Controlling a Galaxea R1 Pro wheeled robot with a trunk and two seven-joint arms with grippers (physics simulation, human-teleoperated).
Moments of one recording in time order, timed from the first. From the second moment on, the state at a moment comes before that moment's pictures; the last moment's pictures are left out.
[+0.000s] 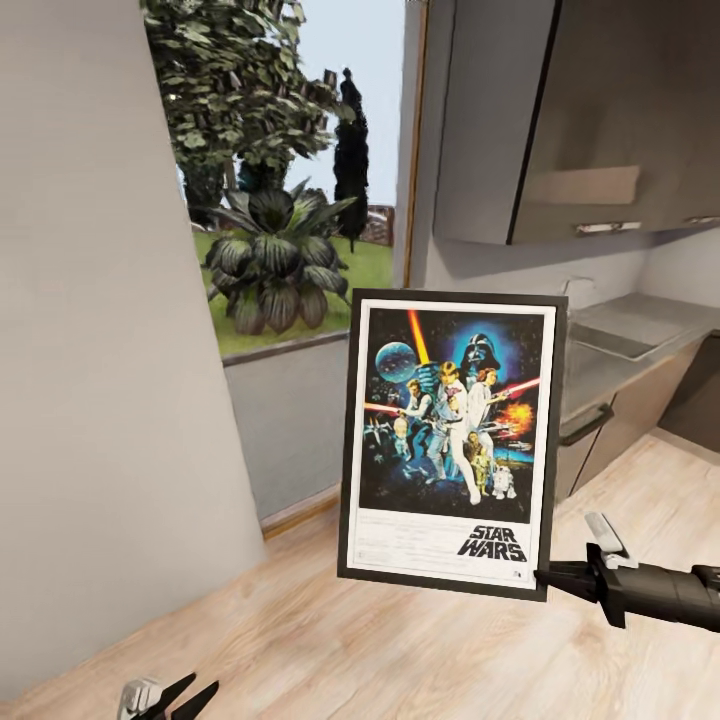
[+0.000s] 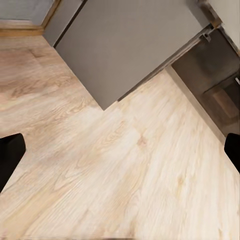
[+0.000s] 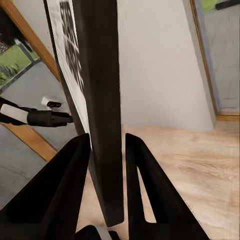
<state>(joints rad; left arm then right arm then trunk) -0.39 0.30 0.33 -0.03 0.24 -0.34 -1.24 -0.26 -0.45 -0.28 -1.31 -0.15 0.49 1.56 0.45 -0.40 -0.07</state>
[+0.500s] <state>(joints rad) -0.39 0.30 0.33 -0.03 0.24 -0.34 -1.25 -0.26 -0.45 -0.28 -1.31 -0.15 0.49 1.56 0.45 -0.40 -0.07</state>
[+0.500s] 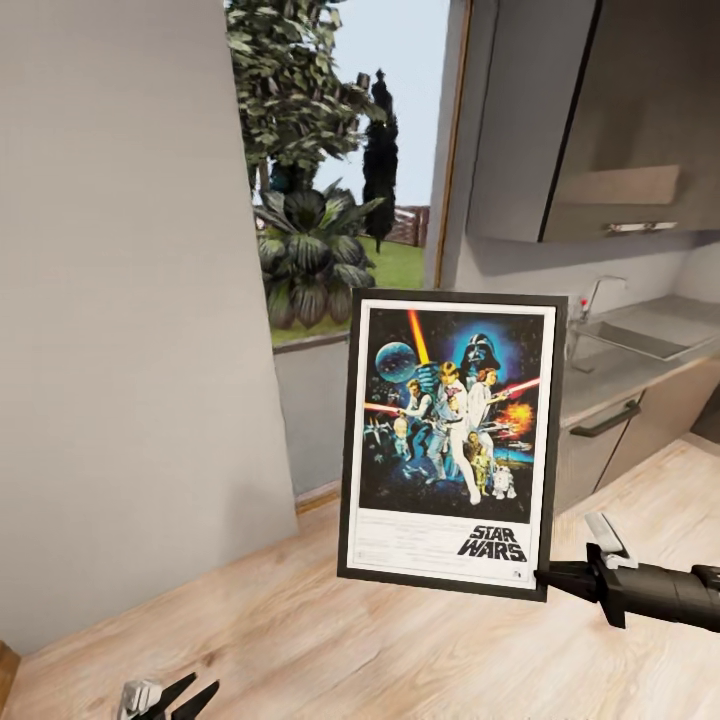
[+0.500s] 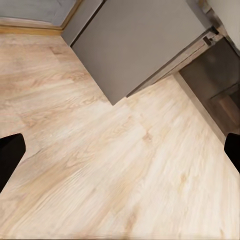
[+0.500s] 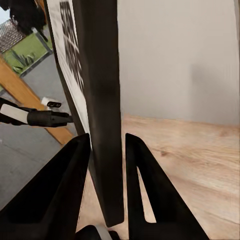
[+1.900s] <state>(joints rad) -0.40 0.30 0.33 -0.03 0.24 -0.34 -1.25 -0.27 -0.45 -0.27 -1.31 -0.15 0.49 1.56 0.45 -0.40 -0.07</state>
